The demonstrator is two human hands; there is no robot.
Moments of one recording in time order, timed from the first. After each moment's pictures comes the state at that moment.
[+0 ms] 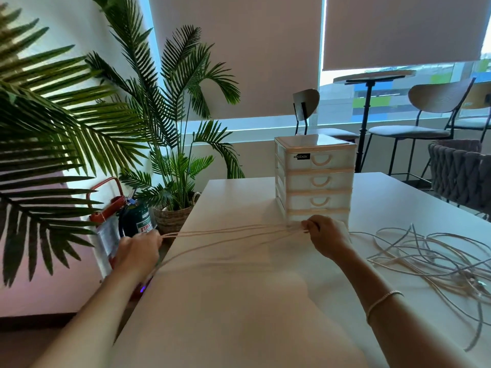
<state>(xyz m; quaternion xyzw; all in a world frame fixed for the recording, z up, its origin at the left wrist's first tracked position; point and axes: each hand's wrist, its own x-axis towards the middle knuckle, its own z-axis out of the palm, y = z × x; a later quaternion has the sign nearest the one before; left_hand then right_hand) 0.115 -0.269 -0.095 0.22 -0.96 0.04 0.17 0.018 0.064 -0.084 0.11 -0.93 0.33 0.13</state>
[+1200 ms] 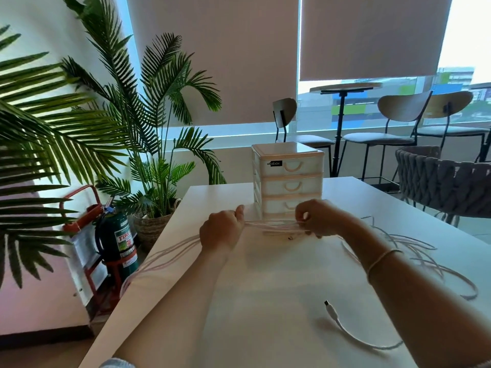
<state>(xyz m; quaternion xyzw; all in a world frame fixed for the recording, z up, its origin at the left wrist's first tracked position) 0.059 -0.088 -0.061 0.11 -0.94 -0.16 0.29 0.029 0.109 -0.018 0.21 -0.96 0.19 0.00</state>
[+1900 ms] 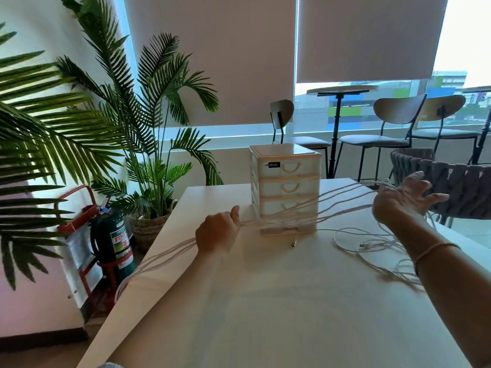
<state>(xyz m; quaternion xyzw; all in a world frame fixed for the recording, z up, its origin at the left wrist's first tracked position) 0.060 -0.093 -0.064 0.10 -0.94 -0.13 0.30 0.019 0.196 -0.003 -0.24 -0.95 0.09 0.17</state>
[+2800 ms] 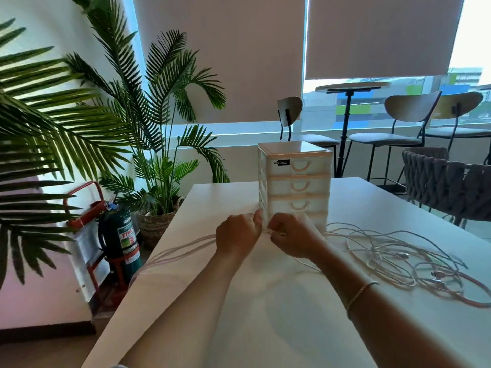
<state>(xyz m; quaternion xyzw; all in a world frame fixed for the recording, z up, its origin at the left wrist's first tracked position) 0.058 -0.075 -0.067 0.05 -0.95 -0.14 0.28 0.045 0.056 -0.055 0.27 -0.91 0.29 0.13</state>
